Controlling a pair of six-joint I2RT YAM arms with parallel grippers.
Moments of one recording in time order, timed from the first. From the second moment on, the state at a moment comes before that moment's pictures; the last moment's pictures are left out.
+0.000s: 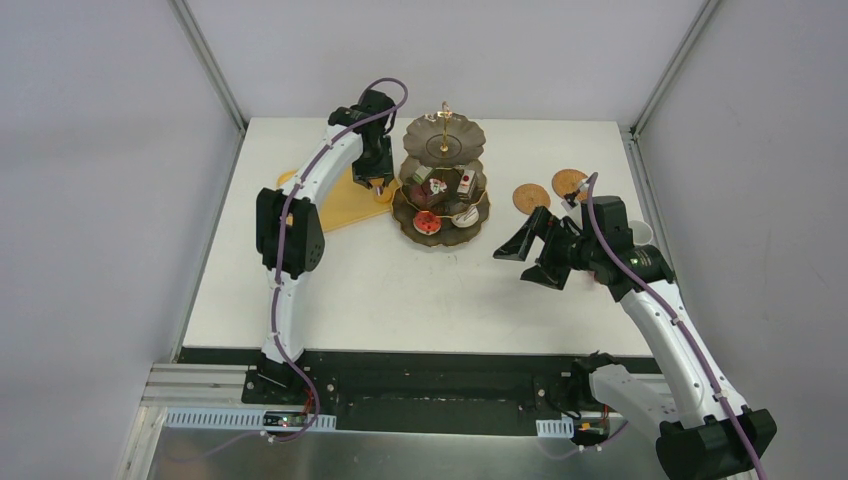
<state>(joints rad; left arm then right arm) -0.35 2.19 2.10 -1.05 -0.14 -0.43 0.29 0.93 0.94 -0.83 -0.48 0.79</state>
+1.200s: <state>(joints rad) -0.35 2.17 2.10 -1.10 -0.19 -0.41 0.29 0.93 0.94 -0.83 -0.48 0.79</state>
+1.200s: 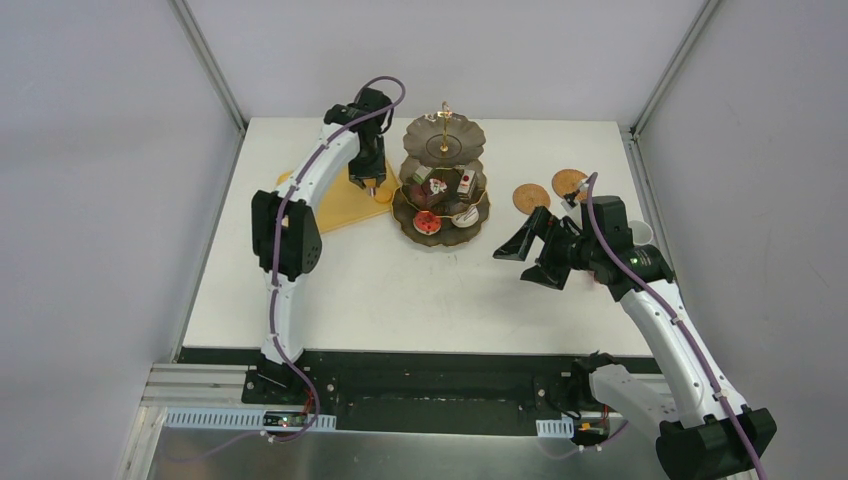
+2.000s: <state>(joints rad) -0.20 1.45 1.94 -1.17 -0.37 -0.35 0.29 0.94 0.94 -0.82 -0.48 0.79</state>
